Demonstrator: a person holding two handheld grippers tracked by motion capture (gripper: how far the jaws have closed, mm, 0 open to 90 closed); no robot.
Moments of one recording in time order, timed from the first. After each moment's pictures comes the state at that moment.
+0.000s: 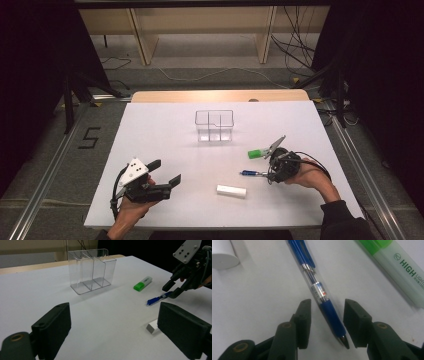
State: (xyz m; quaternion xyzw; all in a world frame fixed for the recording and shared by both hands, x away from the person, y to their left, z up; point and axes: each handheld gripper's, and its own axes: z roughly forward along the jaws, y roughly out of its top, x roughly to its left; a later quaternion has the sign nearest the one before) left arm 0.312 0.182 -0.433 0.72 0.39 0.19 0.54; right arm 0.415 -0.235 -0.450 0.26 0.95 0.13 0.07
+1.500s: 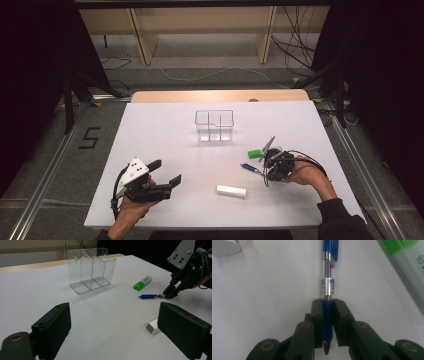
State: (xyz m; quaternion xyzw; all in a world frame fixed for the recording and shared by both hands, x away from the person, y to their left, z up) left arm 0.313 0.182 -0.434 0.72 0.39 0.19 0.54; right arm 0.420 -0.220 -0.454 0.22 0.97 0.08 0.05
